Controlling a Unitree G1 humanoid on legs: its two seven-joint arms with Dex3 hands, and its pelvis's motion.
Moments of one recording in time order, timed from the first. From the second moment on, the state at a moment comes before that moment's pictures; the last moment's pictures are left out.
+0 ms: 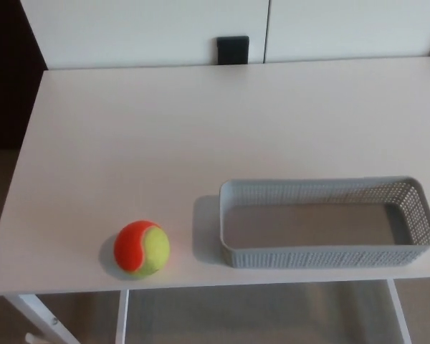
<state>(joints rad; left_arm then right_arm) 0.53 0.35 0.26 0.36 -0.19 -0.05 -0.31 0.33 -0.40 0.00 0.82 -0.14 -0.42 0.07</state>
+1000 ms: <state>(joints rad) 0.29 0.44 0.39 -0.52 -0.31 -0.05 -0.24 0.27 -0.40 -0.04 0.83 -0.12 -0.41 0.09</state>
